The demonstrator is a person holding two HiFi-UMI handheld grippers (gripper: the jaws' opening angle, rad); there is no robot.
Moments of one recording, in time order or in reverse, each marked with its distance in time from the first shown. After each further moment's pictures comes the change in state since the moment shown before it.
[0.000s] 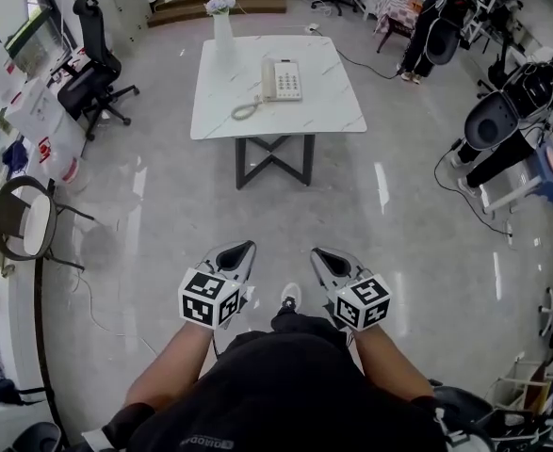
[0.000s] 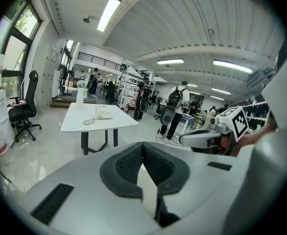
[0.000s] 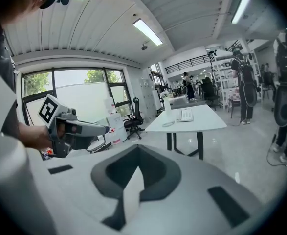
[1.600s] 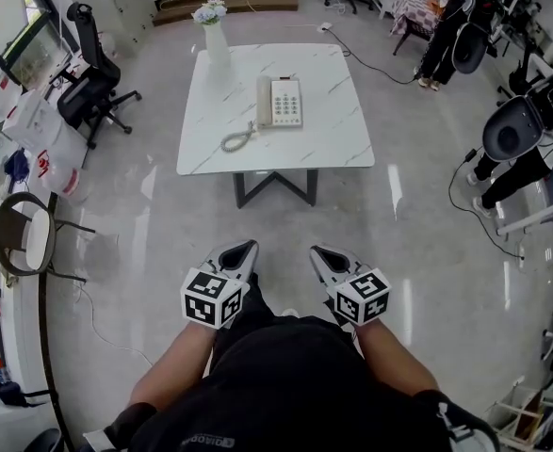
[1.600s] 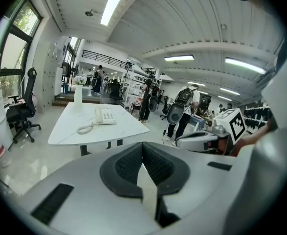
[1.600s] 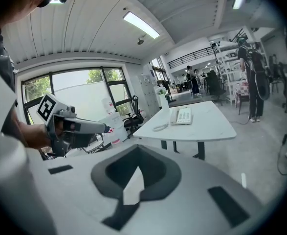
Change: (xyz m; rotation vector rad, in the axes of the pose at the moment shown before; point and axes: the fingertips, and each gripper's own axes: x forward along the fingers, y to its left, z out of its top) left arm 0.163 0.066 0.080 -0.034 0.021 0.054; right arm 0.109 -0.157 0.061 0.017 0.044 0.083
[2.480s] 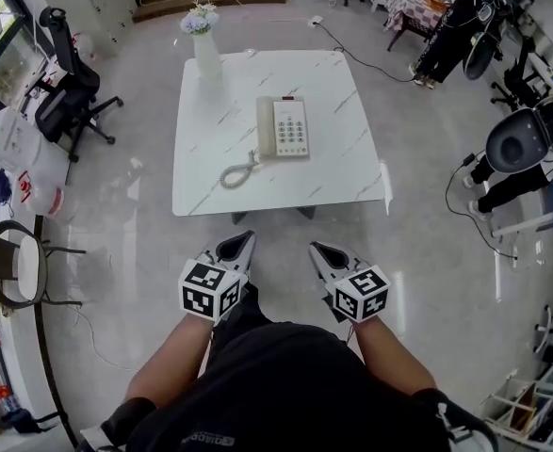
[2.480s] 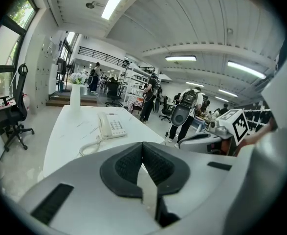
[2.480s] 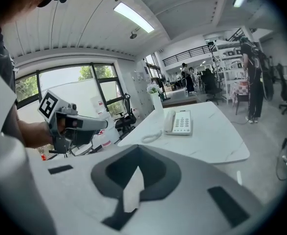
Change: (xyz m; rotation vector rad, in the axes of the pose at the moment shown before) left arm 0.097 0.136 0.092 0.006 0.016 -0.056; right arm 0.133 -0.072 0.085 0.026 0.034 -0.070
